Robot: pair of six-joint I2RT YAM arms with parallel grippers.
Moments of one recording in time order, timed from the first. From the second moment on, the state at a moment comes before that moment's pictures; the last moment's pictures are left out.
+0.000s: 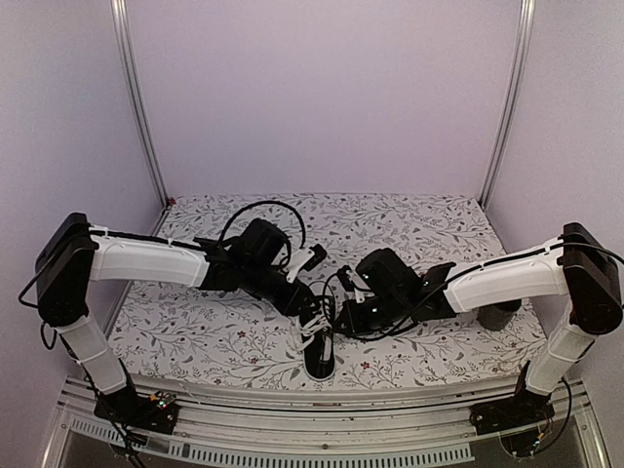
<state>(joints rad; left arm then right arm) -0.87 1.72 1.06 -0.16 0.31 -0.14 1.01 1.67 0.95 -0.12 -0.17 0.71</state>
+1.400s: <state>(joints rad) -0.86 1.82 1.08 -0.19 0.42 -0.12 1.01 1.67 0.95 -0.11 -0.17 0.71</state>
